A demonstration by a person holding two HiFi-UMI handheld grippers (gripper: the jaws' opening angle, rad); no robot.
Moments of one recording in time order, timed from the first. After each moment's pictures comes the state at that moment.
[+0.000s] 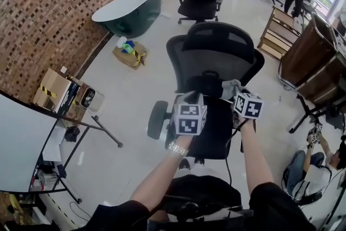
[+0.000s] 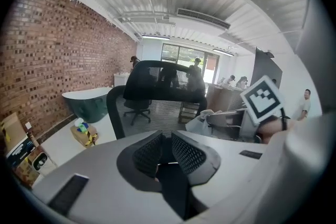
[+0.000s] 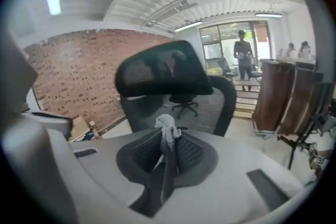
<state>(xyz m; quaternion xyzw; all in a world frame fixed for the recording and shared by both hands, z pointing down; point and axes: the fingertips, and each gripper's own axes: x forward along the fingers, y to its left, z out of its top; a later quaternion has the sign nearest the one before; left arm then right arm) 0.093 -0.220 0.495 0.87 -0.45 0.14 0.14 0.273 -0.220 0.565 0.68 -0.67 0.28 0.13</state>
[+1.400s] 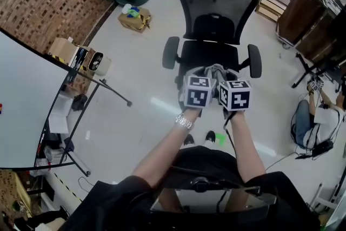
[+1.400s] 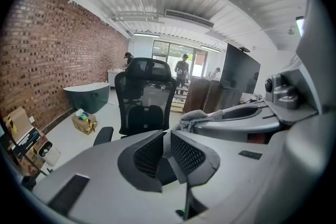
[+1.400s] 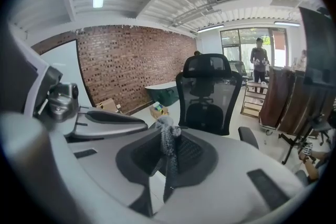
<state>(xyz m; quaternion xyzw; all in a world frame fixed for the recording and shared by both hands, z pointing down) 0.017 0.048 0.520 0.89 -0.40 0.17 0.14 0.059 0.079 0.544 0.63 -0.72 0.25 0.18</state>
